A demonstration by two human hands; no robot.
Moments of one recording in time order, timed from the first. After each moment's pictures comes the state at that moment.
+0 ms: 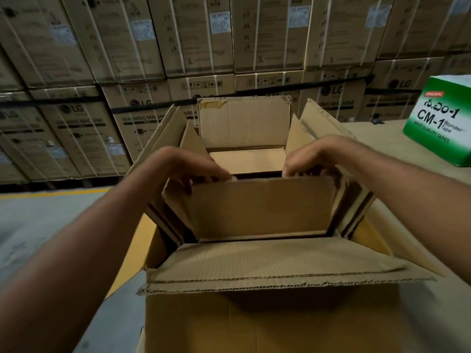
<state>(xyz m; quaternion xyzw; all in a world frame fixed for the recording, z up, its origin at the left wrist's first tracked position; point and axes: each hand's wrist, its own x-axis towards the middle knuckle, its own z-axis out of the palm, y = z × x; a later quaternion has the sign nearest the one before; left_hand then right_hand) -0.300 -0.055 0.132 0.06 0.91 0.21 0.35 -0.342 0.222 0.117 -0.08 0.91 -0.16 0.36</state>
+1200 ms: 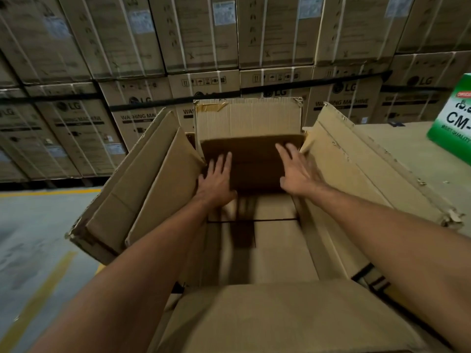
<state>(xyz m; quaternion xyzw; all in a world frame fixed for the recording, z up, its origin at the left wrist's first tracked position) -0.451 -0.028 -0.015 0.06 1.00 0.07 0.00 -0.464 0.212 0.000 -0.08 0.99 -0.07 -0.09</state>
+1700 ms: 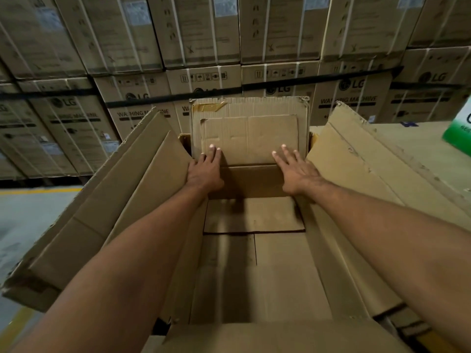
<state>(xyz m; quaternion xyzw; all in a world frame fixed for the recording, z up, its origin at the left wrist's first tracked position) -0.540 -0.054 -0.019 0.05 1.00 -0.01 -0.03 -0.548 0.209 -0.024 -0.09 1.00 0.02 0.03</state>
